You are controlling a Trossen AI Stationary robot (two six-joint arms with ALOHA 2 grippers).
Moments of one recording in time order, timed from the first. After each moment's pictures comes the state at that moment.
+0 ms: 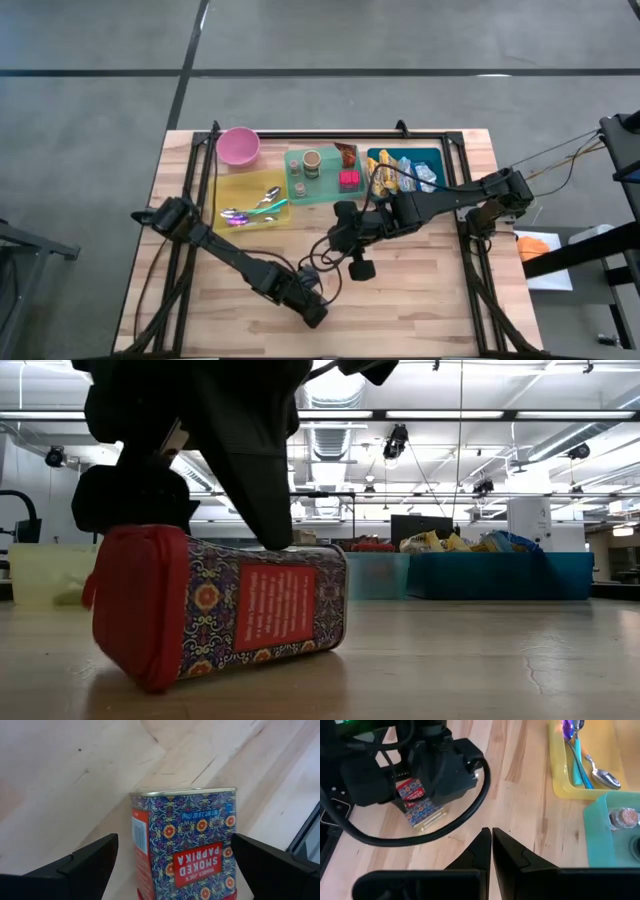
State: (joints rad) left arm -0.51 2.00 1.34 -0.49 -0.09 -1.30; right arm 0.24 1.72 1.60 -0.79 0.03 0.05
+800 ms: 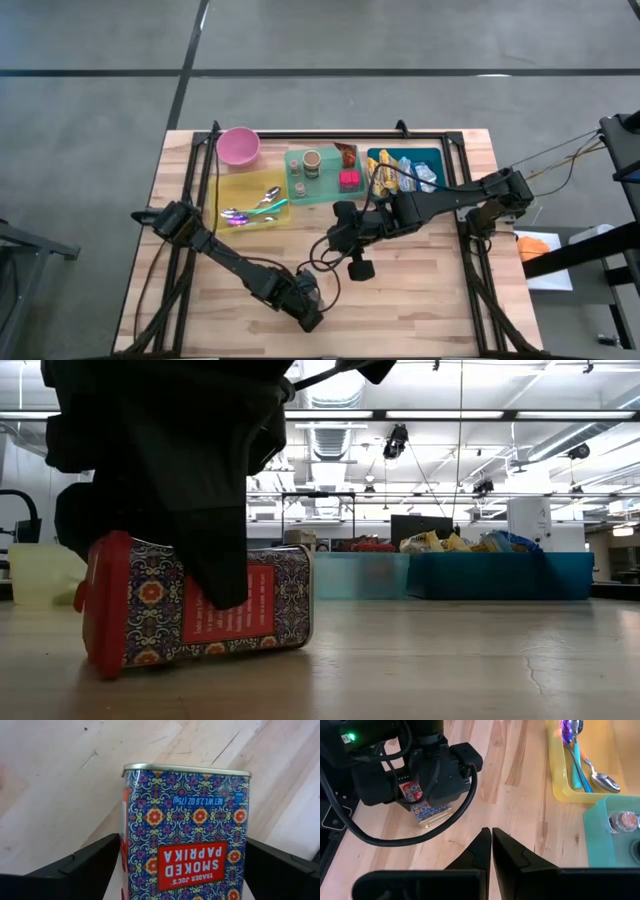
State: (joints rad) left arm -0.54 2.04 1.34 -0.52 -0.11 -1.26; right arm 0.24 1.72 1.60 -0.77 0.03 0.05
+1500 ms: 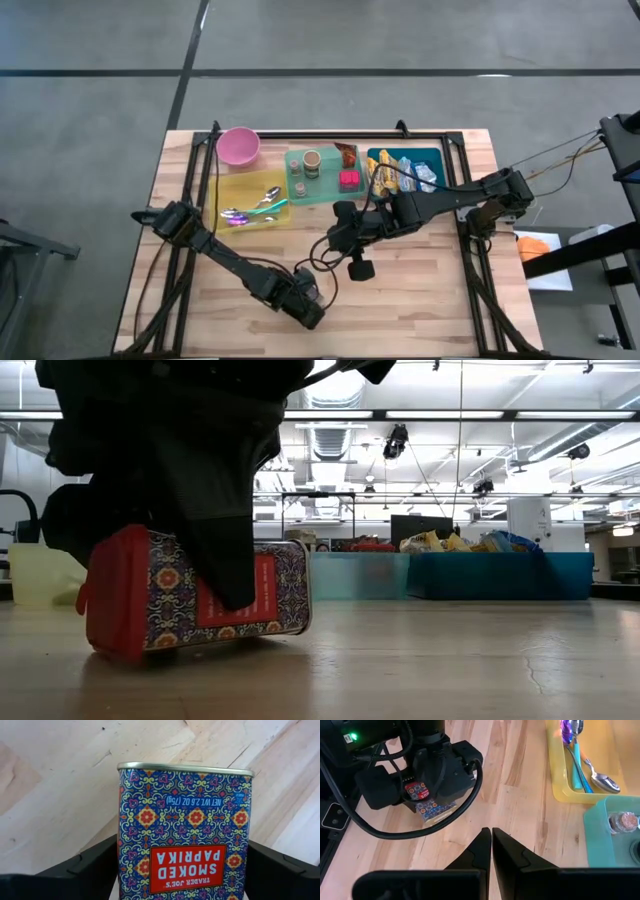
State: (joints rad) left arm -0.54 2.05 1.34 -0.53 -0.14 -1.36; right arm 0.24 1.72 1.60 -0.77 0.03 0.05
